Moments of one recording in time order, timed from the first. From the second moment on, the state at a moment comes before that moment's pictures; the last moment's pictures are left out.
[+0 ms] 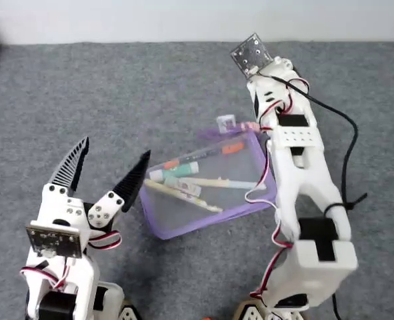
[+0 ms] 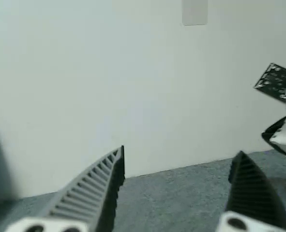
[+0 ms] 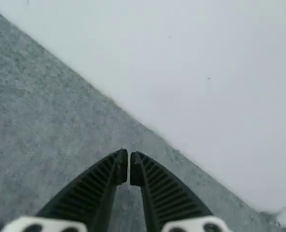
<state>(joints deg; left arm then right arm) 2.2 -103.5 71.8 39.6 -4.0 -1.8 8.5 12.1 7.3 38.0</state>
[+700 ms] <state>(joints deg) -0.3 -103.5 75.1 58.9 -3.9 3.3 -34.8 45.4 40.8 27.3</state>
